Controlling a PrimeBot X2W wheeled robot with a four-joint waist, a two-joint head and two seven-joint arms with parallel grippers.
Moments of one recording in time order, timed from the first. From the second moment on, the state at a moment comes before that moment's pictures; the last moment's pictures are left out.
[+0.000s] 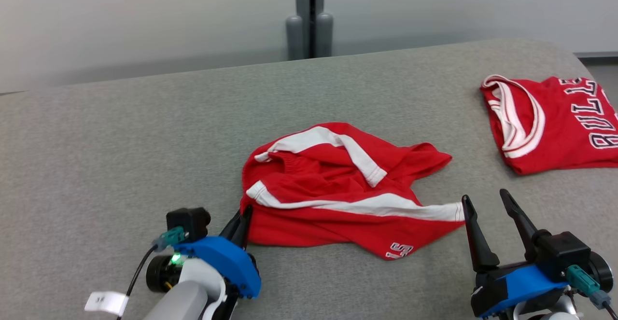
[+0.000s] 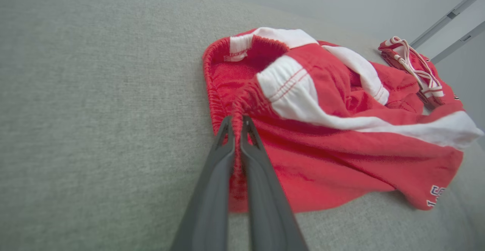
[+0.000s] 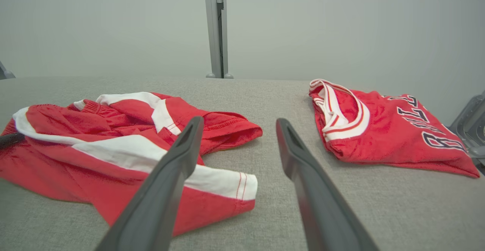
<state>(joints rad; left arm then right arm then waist) -0.41 0.18 -0.66 0.68 -0.84 -0.03 -0.11 -0.03 -0.05 -0.01 0.08 0.05 0.13 -0.12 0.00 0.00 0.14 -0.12</state>
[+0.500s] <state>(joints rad) -0.22 0.24 -0.64 0.50 -0.86 0.07 -0.16 -0.01 -0.05 -0.01 0.06 0.04 0.13 -0.09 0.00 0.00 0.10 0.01</state>
